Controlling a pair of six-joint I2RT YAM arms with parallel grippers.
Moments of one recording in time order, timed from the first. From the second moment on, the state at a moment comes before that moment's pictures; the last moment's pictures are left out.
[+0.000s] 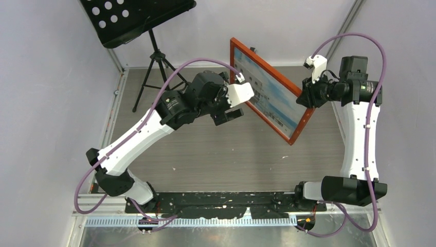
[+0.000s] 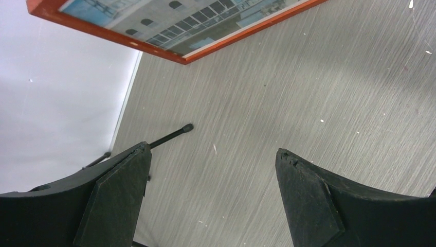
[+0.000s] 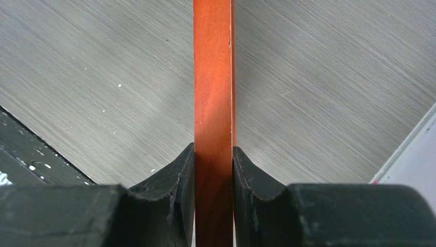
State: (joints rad) left arm -0.97 1.52 1.86 -0.92 -0.16 0.49; right arm -0.18 1.32 1.67 -1.23 -0.62 -0.59
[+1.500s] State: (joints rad) left arm -0.39 1.71 1.89 -0.64 0.43 0.64; right arm -0.19 1.29 1.72 -1.53 -0.68 -1.01
